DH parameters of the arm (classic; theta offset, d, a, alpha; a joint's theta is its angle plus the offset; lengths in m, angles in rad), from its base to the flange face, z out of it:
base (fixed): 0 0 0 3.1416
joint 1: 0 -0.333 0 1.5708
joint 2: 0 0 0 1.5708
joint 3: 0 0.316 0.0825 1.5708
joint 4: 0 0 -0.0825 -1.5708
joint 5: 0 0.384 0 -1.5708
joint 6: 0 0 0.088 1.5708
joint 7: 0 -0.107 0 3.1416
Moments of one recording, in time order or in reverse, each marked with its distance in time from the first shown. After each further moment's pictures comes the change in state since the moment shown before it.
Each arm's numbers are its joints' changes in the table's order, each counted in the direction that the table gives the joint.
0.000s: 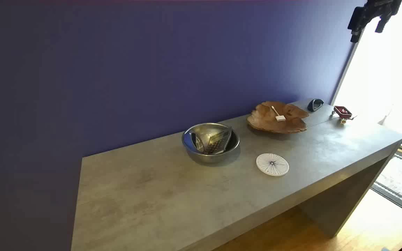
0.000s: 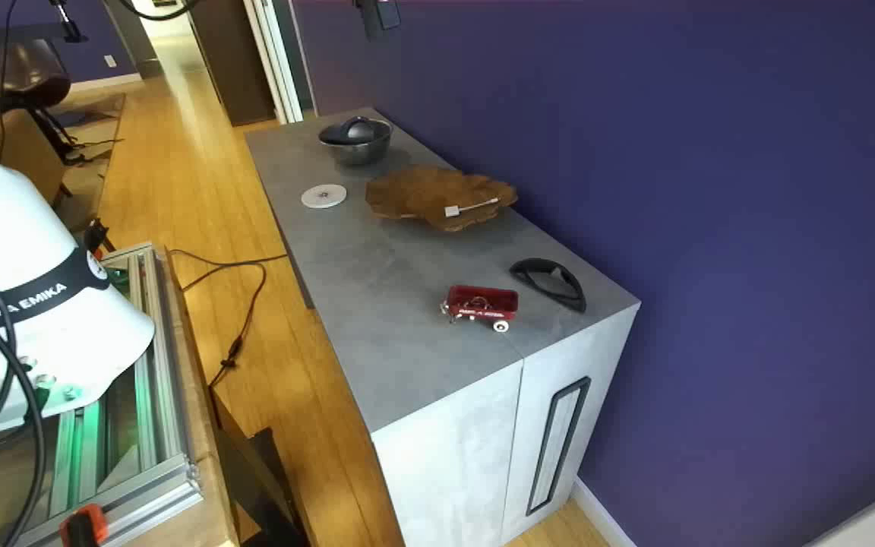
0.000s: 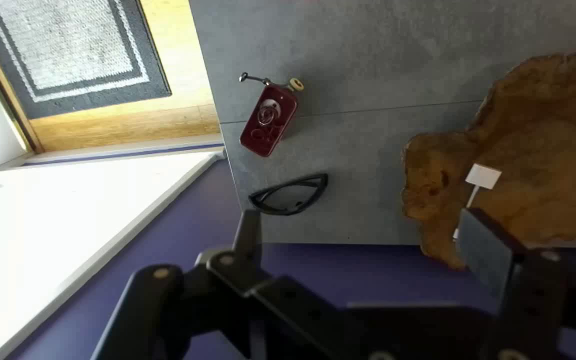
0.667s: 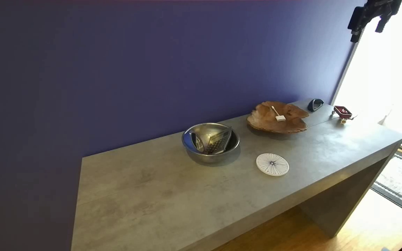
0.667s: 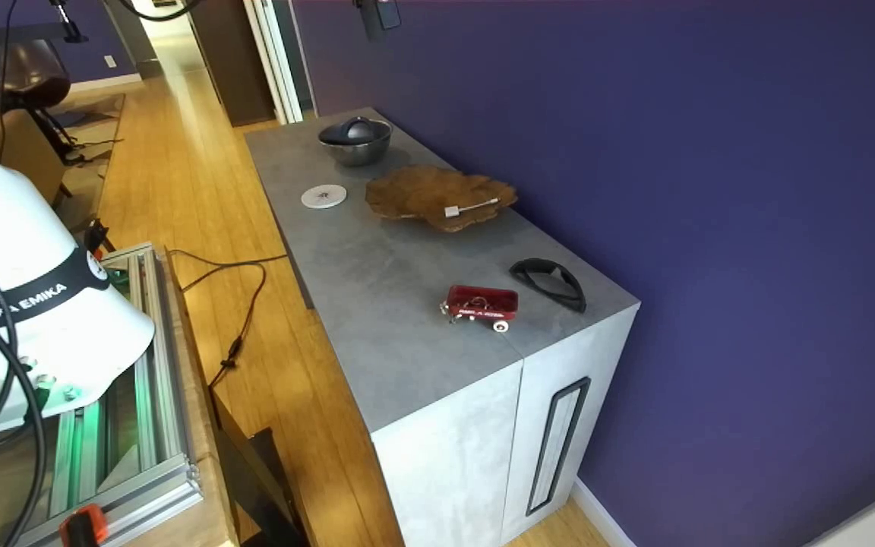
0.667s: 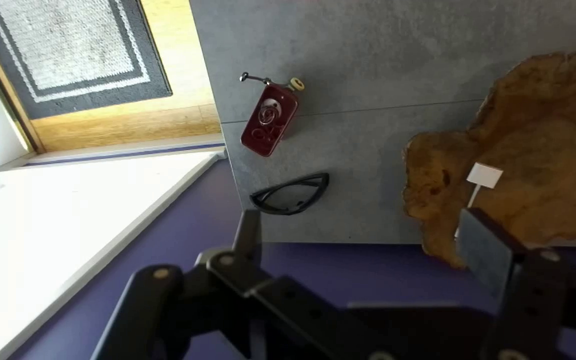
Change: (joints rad) arm -0.004 0.000 -0.004 0.000 -0.009 0.000 -0.012
